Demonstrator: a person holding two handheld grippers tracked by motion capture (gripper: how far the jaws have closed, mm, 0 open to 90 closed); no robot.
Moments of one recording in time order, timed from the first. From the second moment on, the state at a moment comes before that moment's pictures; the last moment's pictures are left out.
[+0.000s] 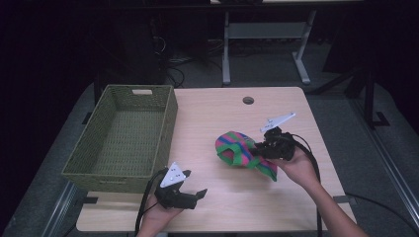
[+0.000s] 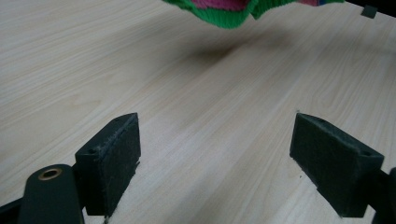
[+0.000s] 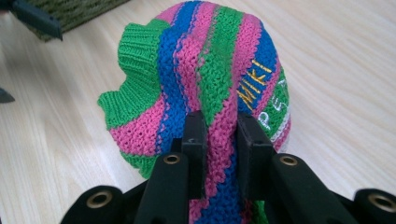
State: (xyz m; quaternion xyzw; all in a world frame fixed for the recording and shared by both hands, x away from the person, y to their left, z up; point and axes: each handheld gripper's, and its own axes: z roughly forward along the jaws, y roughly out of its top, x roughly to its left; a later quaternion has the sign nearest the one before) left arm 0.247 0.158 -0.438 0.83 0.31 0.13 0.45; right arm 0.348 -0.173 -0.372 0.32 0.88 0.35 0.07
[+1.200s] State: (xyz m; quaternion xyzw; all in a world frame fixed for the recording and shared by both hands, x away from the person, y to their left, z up) left arm 0.247 0.162 -0.437 0.82 0.32 0.12 0.46; right arm 0.318 -0.126 -0.437 0.31 0.90 0.32 -0.01
